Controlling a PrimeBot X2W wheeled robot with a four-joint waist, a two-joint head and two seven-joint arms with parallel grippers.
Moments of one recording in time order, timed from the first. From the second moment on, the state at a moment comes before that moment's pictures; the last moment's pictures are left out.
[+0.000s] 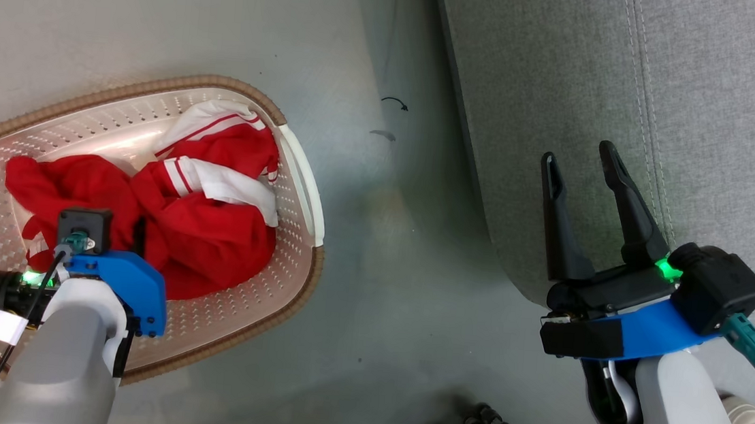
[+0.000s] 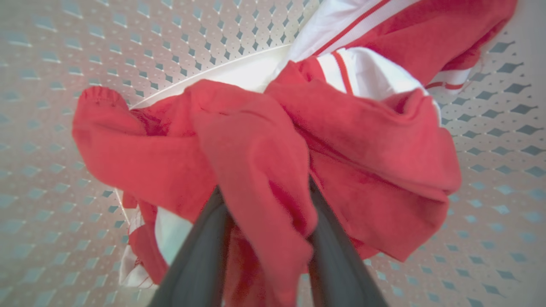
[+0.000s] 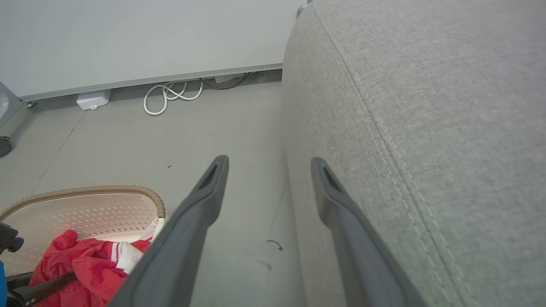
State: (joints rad) left arm -0.66 0.20 -0.17 1.17 -0.16 -0.05 -0.20; right arm -0.34 -0.05 0.15 0.11 0.22 0.13 -0.26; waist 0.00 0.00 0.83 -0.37
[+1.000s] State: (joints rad) left arm -0.65 0.14 -0.25 1.21 -0.18 -0.08 -0.25; right arm -0.35 -0.05 0.13 0.15 0.17 0.13 -0.26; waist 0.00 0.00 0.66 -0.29
